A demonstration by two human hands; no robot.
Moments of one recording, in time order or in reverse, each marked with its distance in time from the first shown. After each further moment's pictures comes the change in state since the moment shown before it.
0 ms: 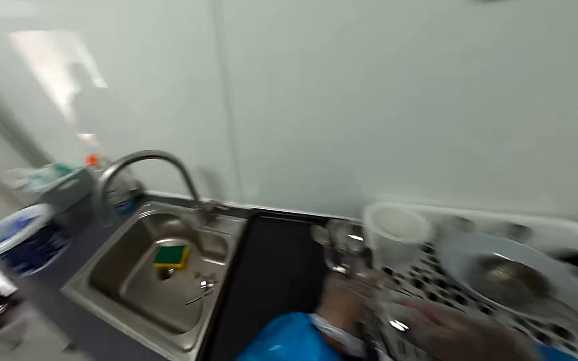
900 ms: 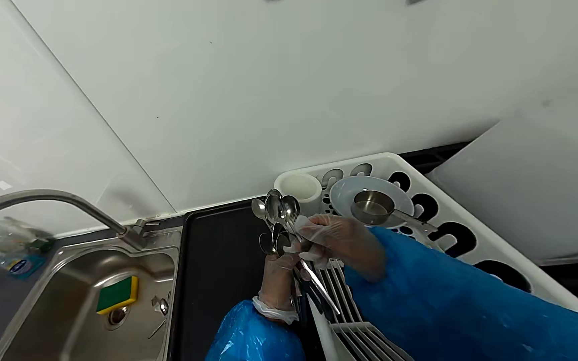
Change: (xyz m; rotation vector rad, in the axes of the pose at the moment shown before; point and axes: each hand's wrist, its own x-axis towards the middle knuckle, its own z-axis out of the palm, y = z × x) left_hand 0.005 -0.015 0.009 -0.061 -0.151 0.014; right_hand 0.041 0.006 -0.014 1.001 0.217 0.375
